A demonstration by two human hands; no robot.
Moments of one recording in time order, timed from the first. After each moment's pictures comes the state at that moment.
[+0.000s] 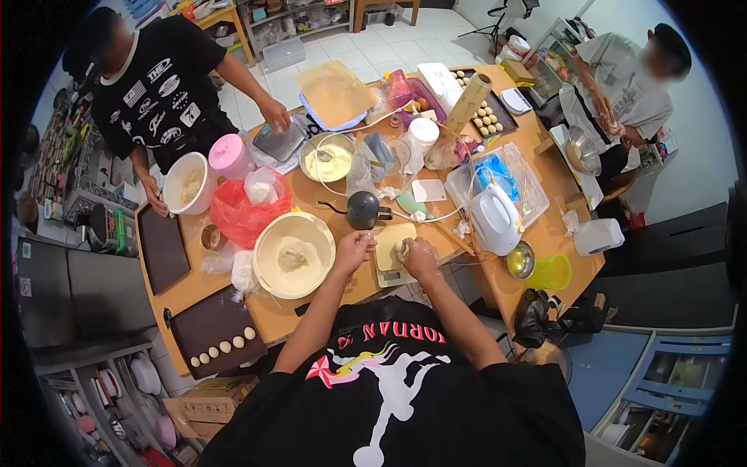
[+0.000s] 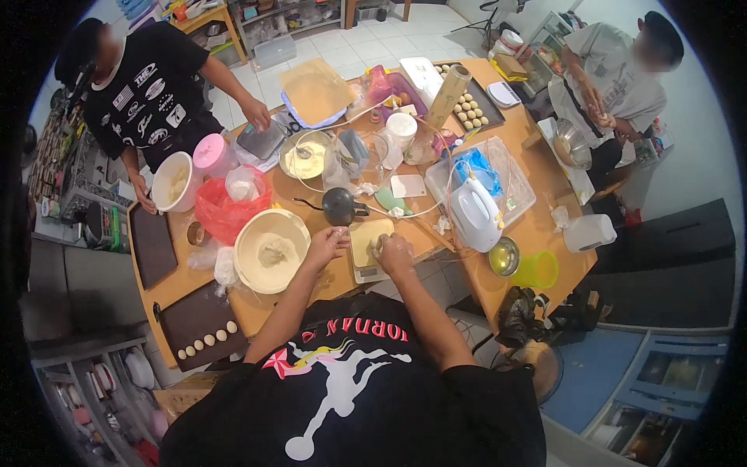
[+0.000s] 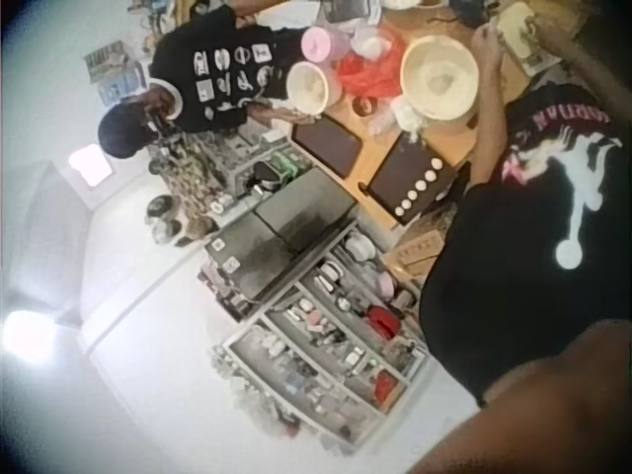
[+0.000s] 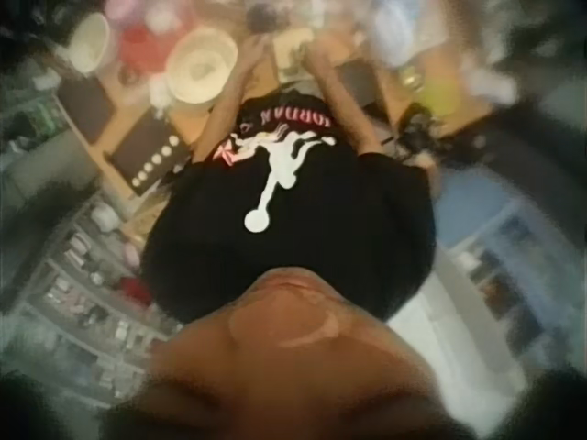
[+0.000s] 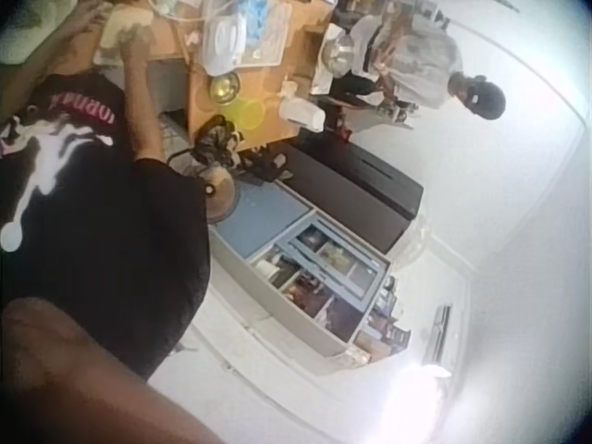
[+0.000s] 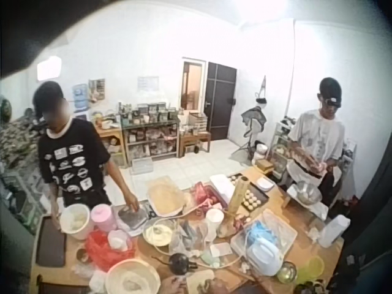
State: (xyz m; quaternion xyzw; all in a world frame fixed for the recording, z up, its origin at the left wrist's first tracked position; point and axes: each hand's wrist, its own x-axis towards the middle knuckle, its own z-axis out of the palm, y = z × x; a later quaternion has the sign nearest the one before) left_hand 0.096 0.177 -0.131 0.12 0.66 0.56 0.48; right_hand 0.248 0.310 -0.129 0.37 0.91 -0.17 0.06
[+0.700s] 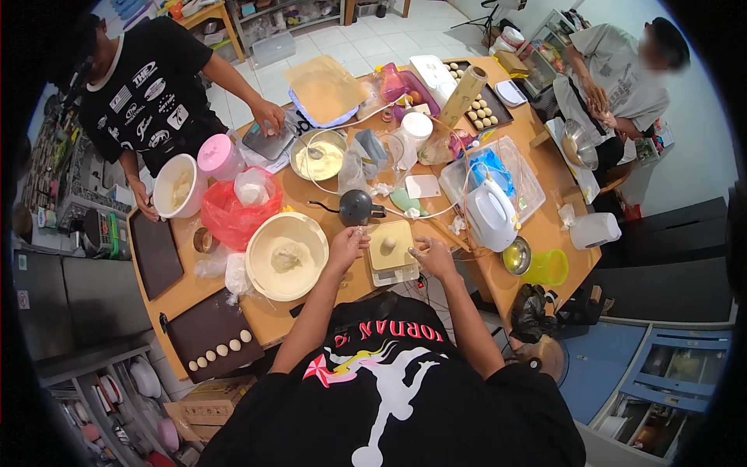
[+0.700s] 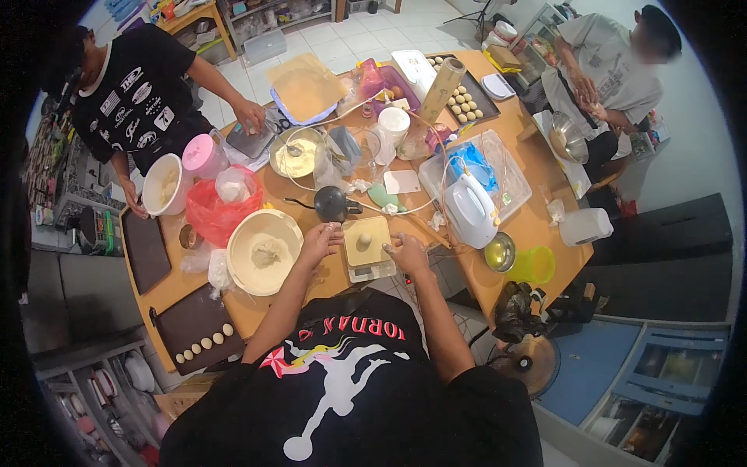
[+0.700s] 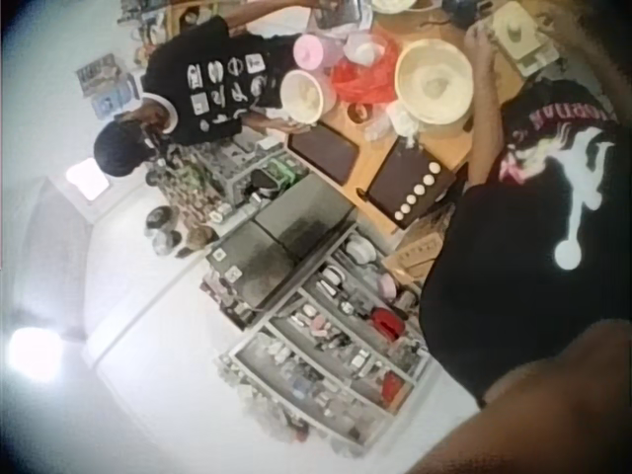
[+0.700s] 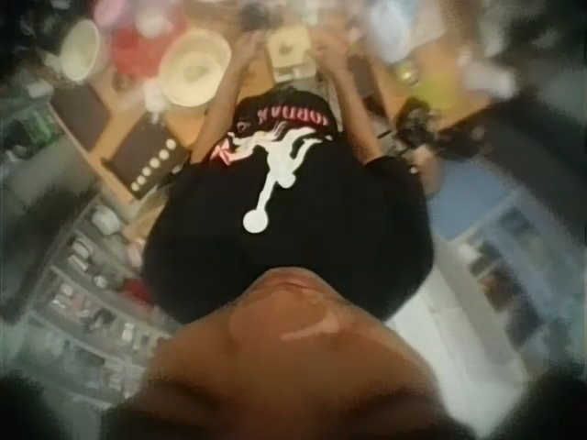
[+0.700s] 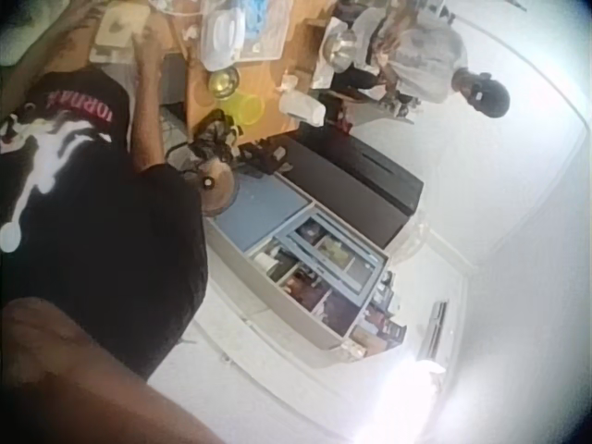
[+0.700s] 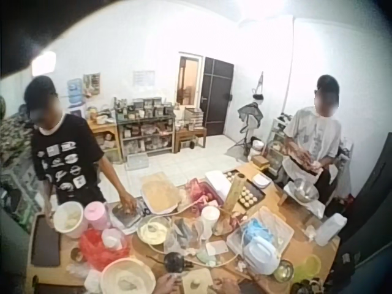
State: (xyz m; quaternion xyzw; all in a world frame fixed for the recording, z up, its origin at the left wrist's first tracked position) left_hand 0.088 0.184 -0.142 0.11 0.66 0.55 0.50; right_hand 0.291 0.347 -0.124 0.41 0.84 -0.36 0.00
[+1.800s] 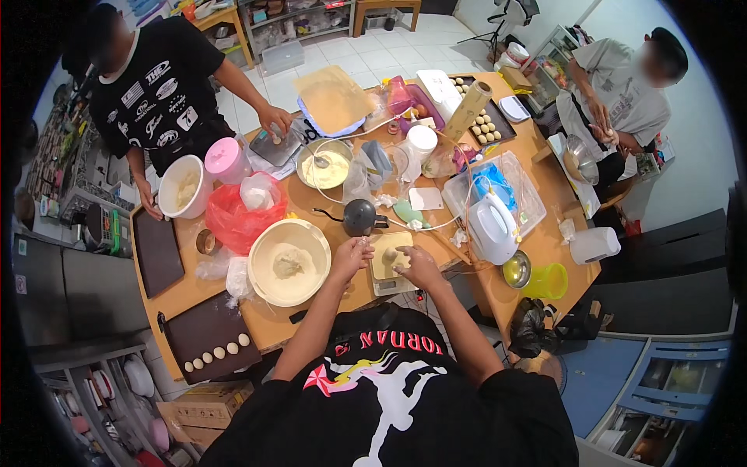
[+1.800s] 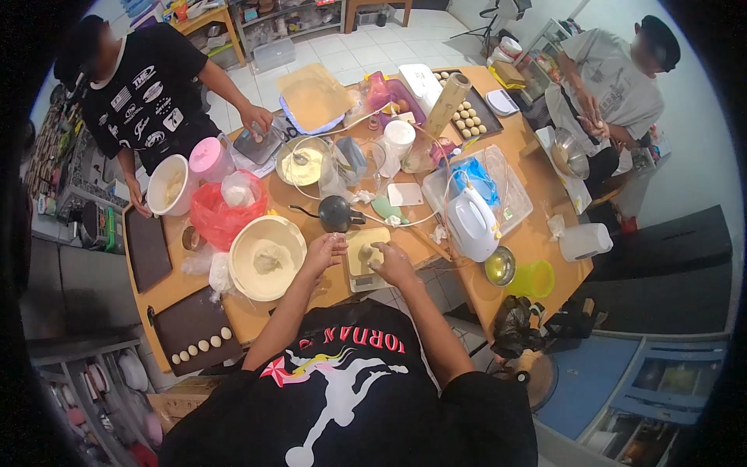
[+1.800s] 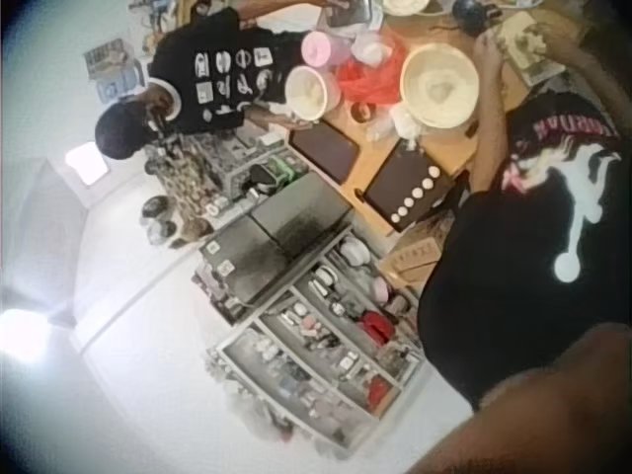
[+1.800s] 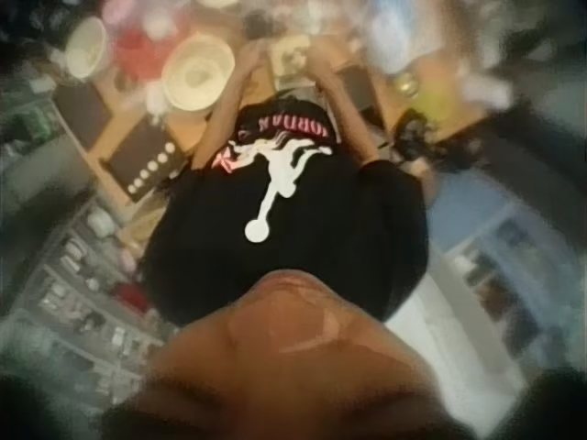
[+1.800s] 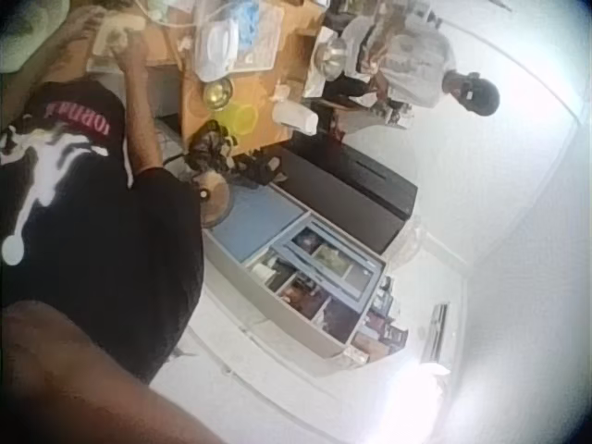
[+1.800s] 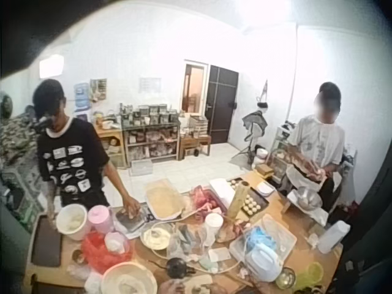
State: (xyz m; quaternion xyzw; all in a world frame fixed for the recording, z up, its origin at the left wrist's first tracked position) left_hand 0.095 0.183 -0.140 0.09 0.63 0.59 0.50; right_hand 0.264 0.326 -0.120 0.29 0.90 -0.32 0.00
